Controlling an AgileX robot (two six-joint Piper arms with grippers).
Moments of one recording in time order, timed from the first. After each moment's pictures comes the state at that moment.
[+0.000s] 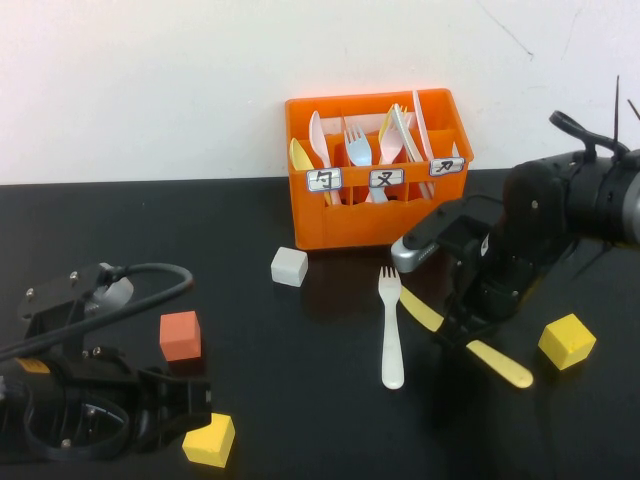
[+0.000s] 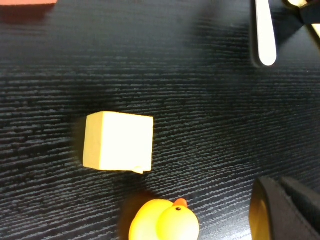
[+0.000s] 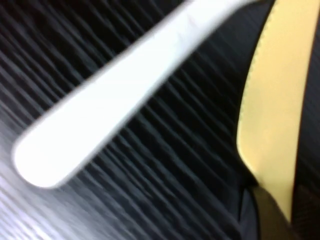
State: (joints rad) right arm 0.47 2.03 -1.39 0.12 0.81 -0.44; left arm -0.27 1.08 -0.64 -0.69 0.67 0.15
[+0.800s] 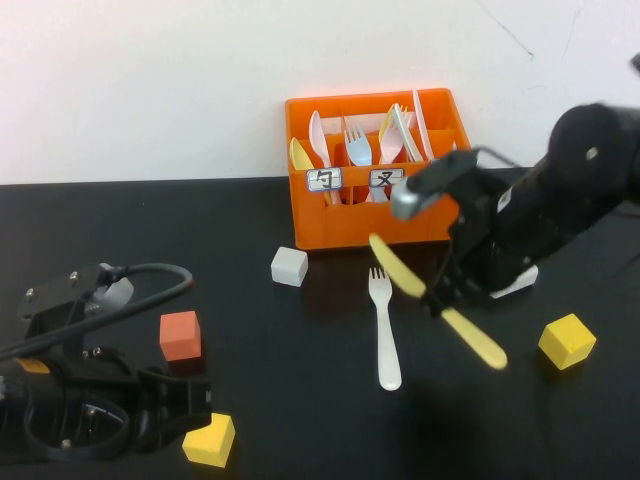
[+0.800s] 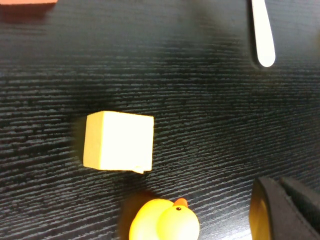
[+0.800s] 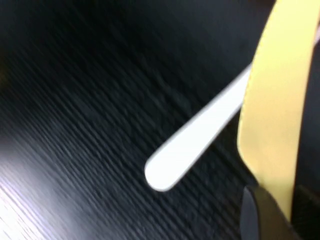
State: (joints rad) right arm 0.47 1.83 -1.36 0.34 0.83 -0.51; left arm -0.27 1.08 -0.64 -0.69 0.67 0.15
